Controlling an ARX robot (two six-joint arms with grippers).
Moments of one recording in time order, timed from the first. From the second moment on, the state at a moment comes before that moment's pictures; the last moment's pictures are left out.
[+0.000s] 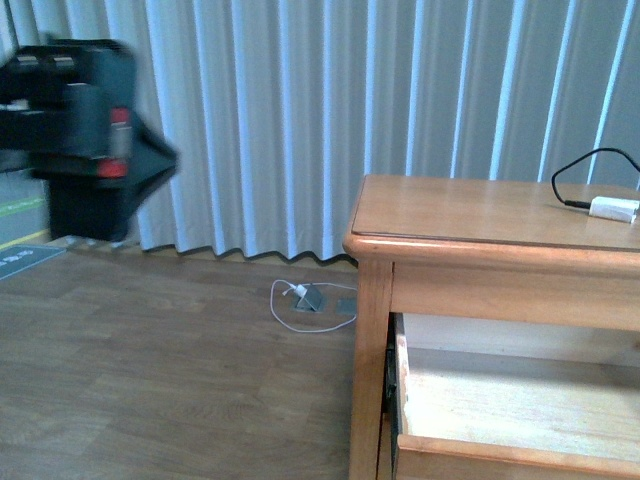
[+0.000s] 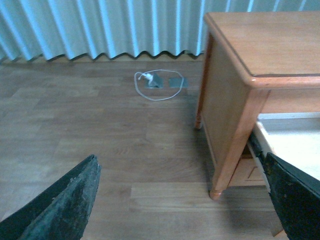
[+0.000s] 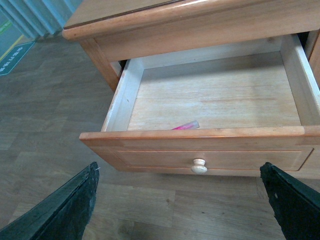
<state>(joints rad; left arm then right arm) -0.34 0.93 0.57 0.23 -0.20 0.00 -0.20 0.47 0.44 -0.36 -0.33 0.17</state>
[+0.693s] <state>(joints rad) -0.14 0.54 0.16 0.38 -0.13 -0.01 -0.20 0.47 0.44 -0.36 -0.33 0.17</state>
